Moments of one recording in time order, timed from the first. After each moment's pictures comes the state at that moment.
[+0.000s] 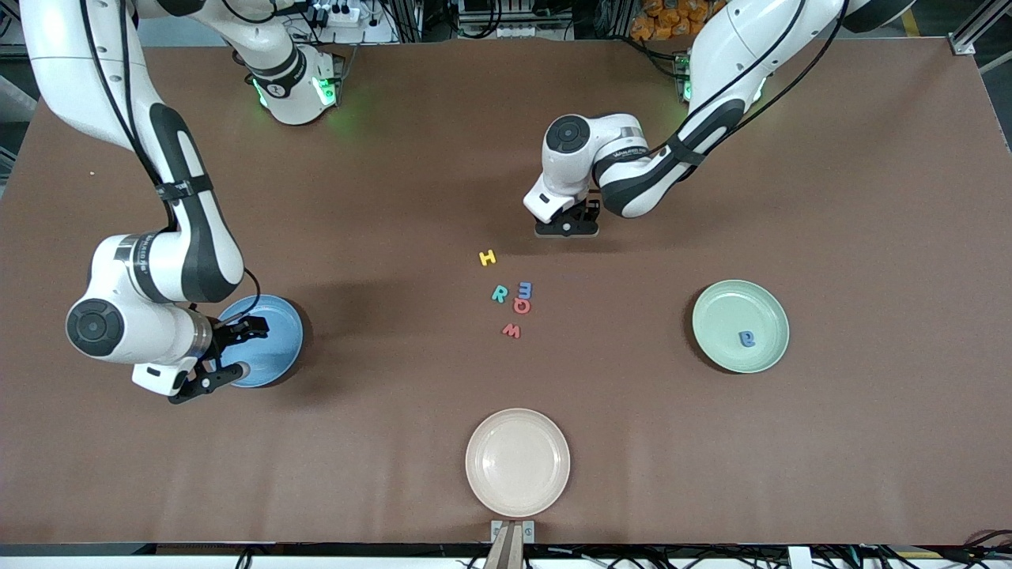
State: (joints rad) left arm -0.09 0.62 -0.76 -2.15 0.71 2.43 -1.32; right arm 0.09 0.58 -0.05 -1.58 0.05 2.02 -0.38
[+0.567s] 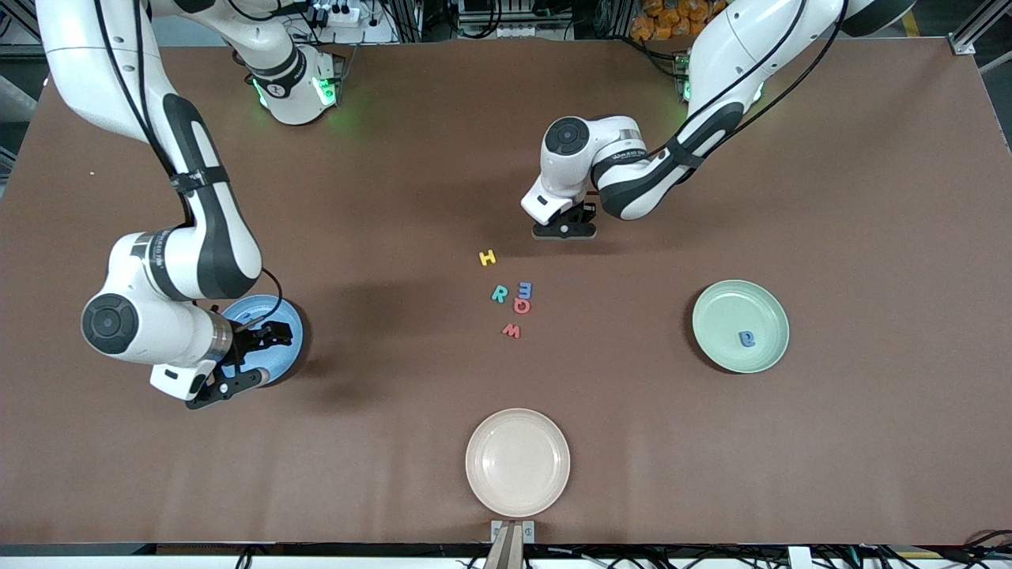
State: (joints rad) left arm -0.09 0.63 -0.76 -2.14 0.71 2.44 -1.32; right arm 0.15 0.58 -0.05 -1.55 0.08 2.02 -0.29
